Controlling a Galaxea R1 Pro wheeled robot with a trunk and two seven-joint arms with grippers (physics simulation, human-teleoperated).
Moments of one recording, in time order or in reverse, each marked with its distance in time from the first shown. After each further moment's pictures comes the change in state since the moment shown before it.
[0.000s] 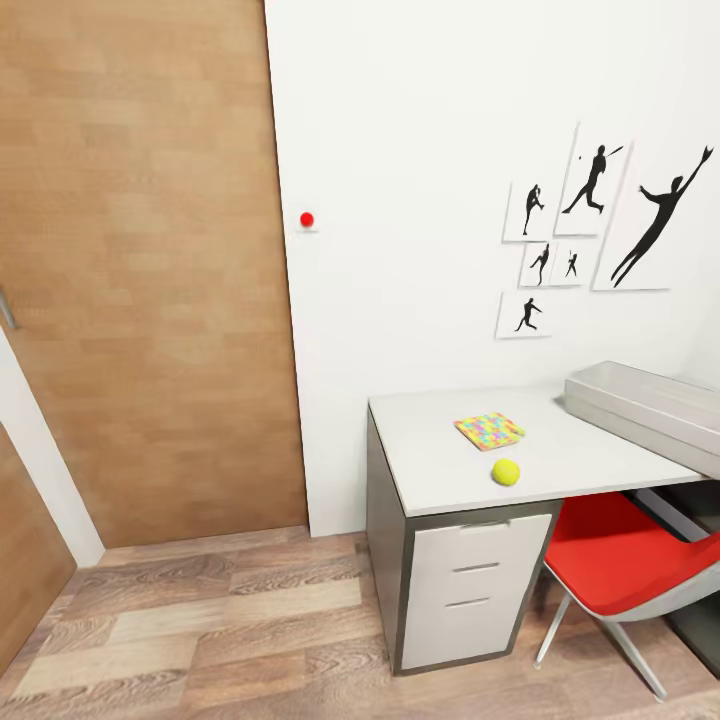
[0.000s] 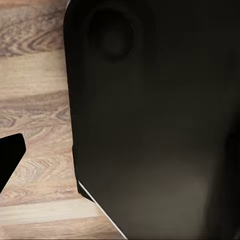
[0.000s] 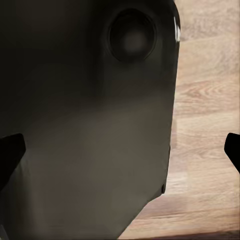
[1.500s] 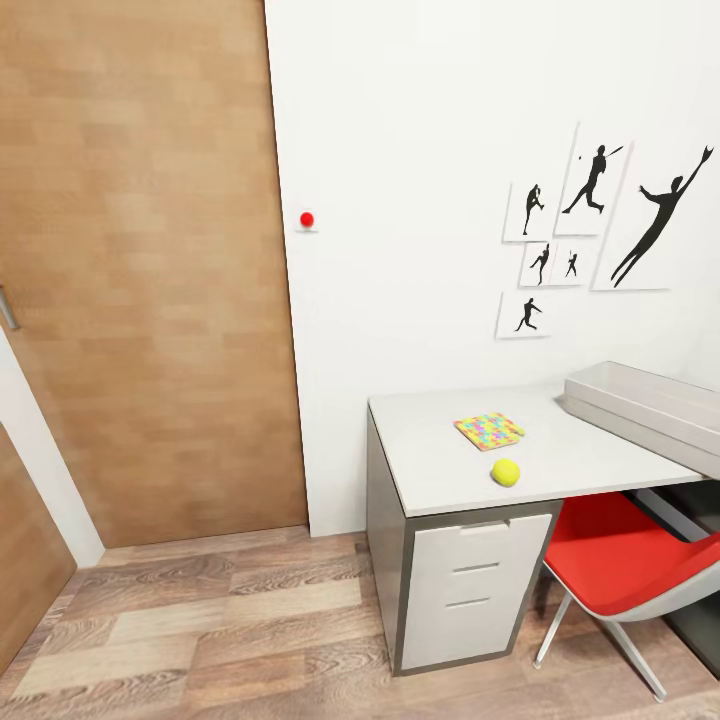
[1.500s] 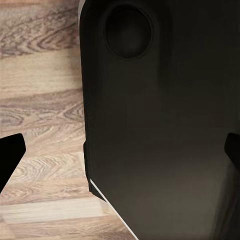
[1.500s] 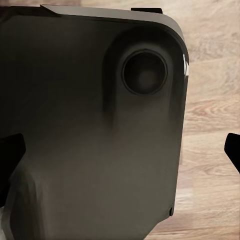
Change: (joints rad) left arm 0.014 0.018 0.000 -0.013 0.003 -0.004 -0.001; right arm -0.027 0.011 0.003 -0.016 0.002 -0.002 0.012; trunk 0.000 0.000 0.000
